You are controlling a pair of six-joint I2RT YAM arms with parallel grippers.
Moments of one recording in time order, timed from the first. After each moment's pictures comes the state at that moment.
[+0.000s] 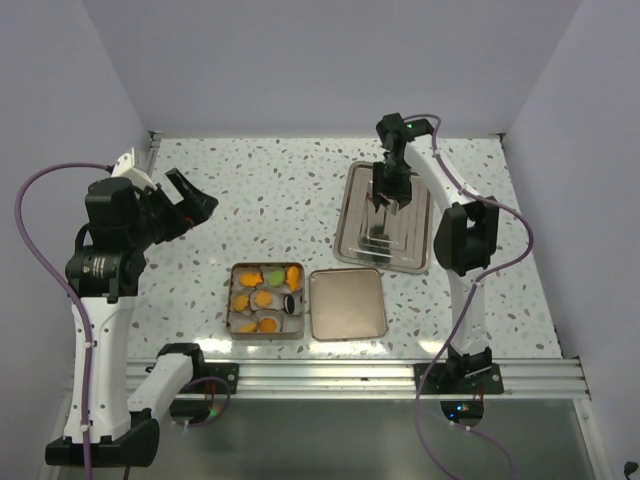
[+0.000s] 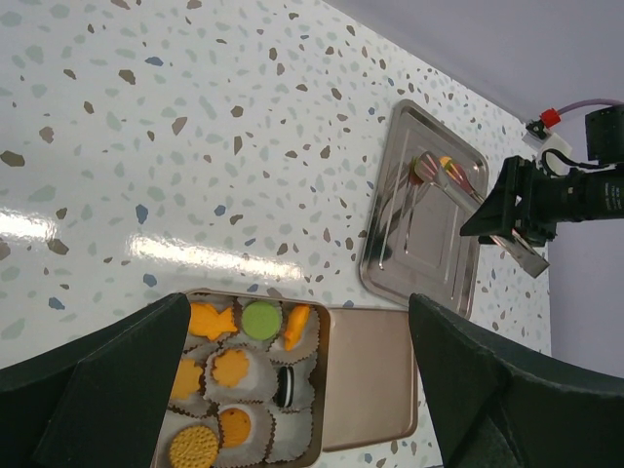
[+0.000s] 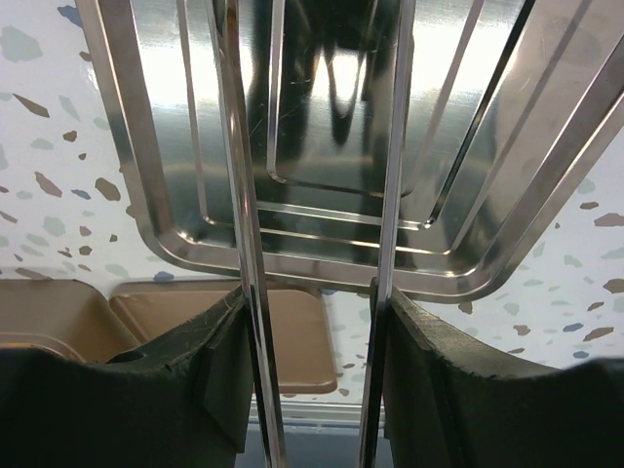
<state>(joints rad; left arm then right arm) 0.02 0.88 1.29 -0.88 0.20 -0.55 0.31 2.22 2.17 -1.37 0.01 0.39</state>
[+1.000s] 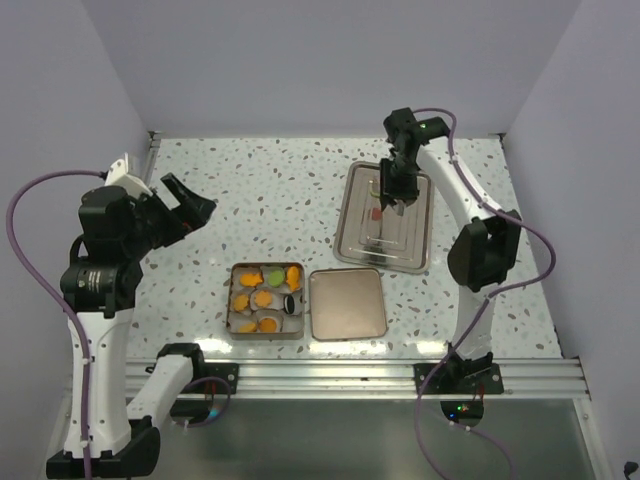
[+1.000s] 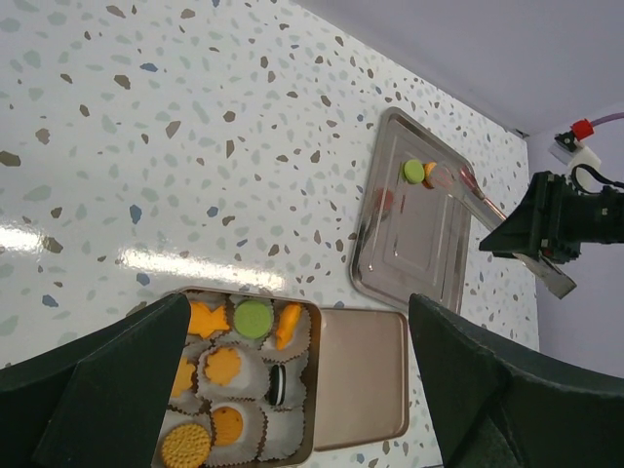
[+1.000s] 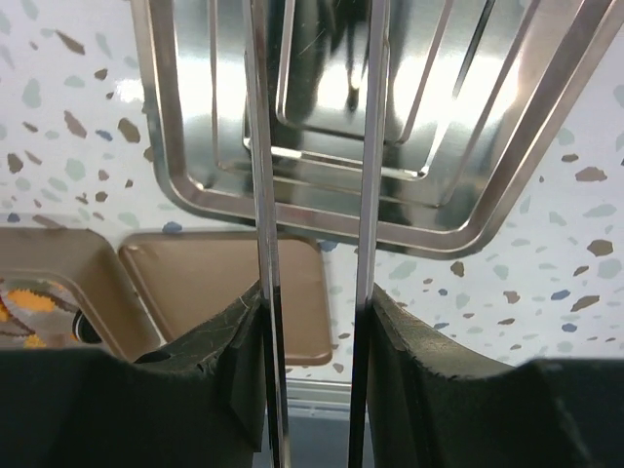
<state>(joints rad) 0.02 0.84 1.29 -0.89 0.20 -0.57 0.32 2.07 2.07 -1.36 0.00 0.38</state>
